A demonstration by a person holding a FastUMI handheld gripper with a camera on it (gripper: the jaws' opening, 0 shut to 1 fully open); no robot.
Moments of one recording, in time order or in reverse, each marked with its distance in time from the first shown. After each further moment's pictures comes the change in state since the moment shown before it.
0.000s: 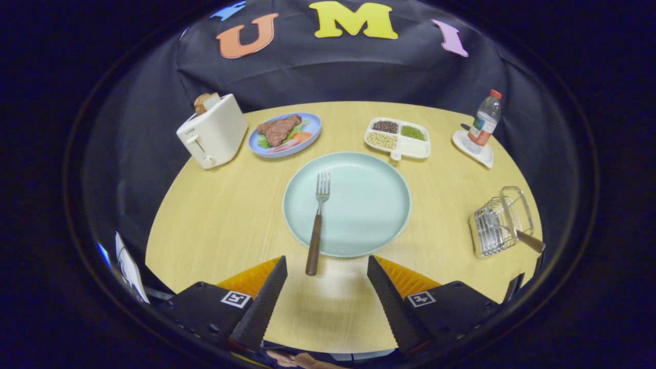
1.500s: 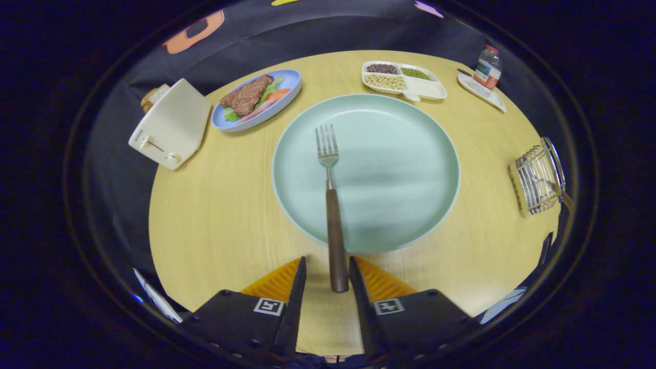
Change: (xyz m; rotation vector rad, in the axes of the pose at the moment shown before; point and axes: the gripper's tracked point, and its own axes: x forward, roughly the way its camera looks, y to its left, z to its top) arm 0.065 0.023 -0.006 0.234 0.256 -0.072
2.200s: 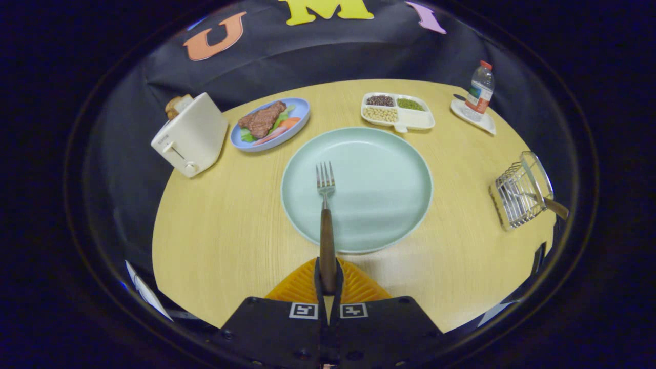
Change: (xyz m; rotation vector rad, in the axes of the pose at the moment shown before) arm -0.041 -0.008 0.003 -0.087 -0.195 0.051
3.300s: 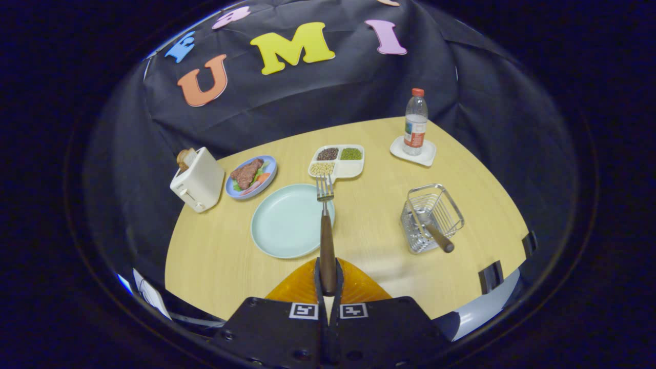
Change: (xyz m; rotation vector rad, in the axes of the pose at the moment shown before) arm -0.131 -0.137 0.037 0.058 -0.219 0.016
